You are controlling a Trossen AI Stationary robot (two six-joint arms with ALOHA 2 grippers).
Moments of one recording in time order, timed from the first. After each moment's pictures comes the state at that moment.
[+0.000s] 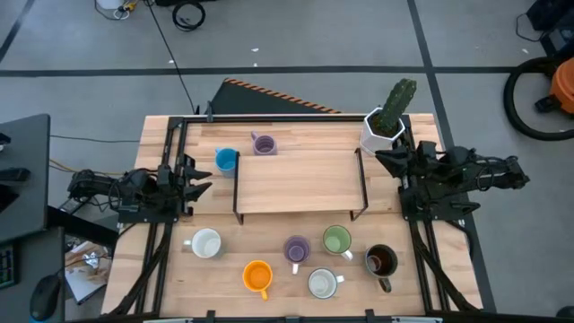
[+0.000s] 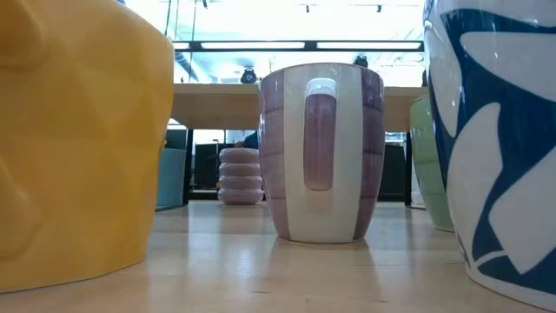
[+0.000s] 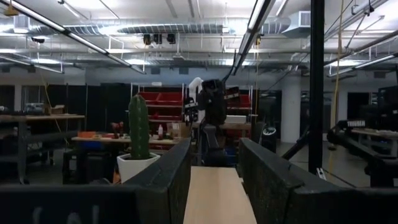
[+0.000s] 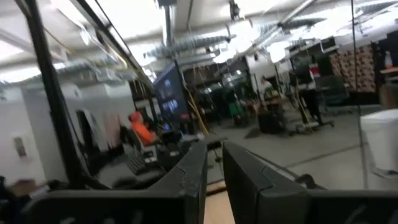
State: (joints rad) left arm -0.19 0.01 0.01 0.41 -0.30 0.06; right arm 0.12 0.27 0.38 0.22 0.30 0.12
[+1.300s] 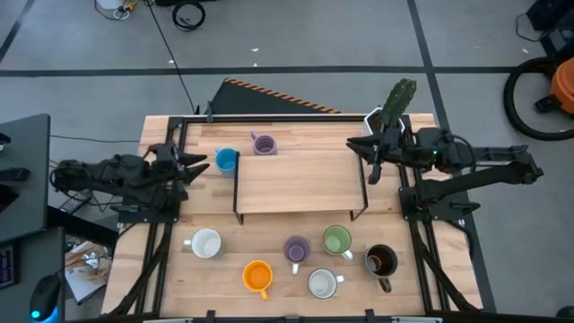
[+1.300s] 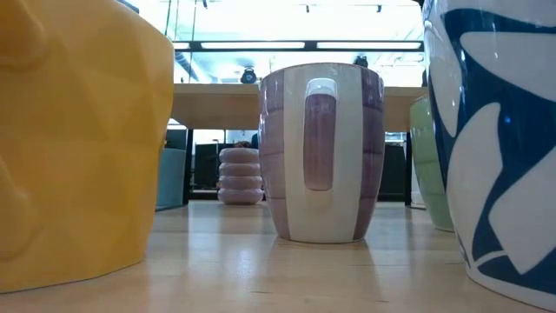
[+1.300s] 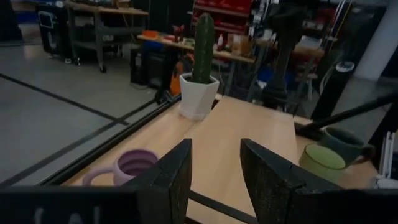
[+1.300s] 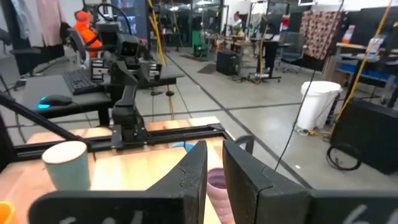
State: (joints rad) left arm -0.19 0.30 0.55 -0.35 -0.57 -0.23; right arm 0.00 0.74 0.83 -0.12 0.29 -0.04
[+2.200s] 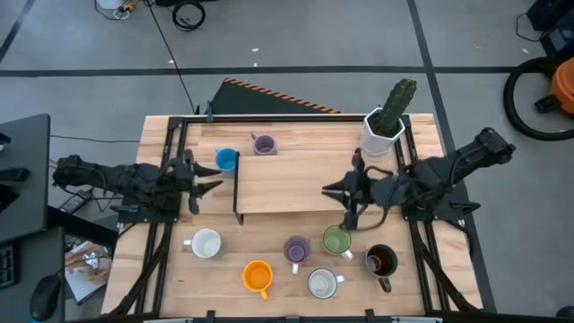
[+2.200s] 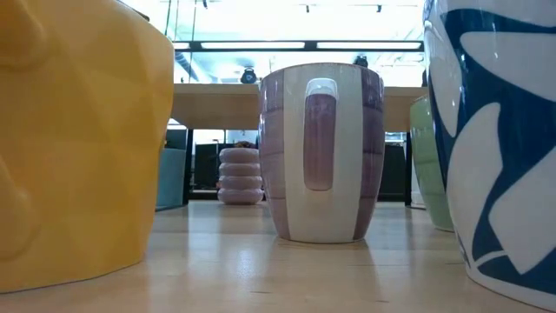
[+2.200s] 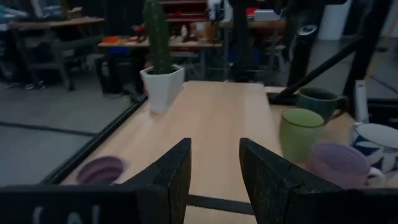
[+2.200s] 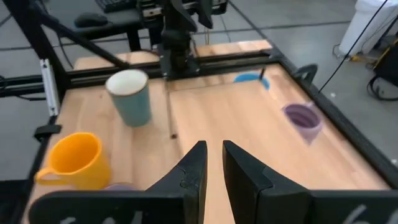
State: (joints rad) left arm -0.24 0.38 0.40 -0.11 -0.46 -0.04; right arm 0.45 1.24 1.23 -0.53 0.60 0.32
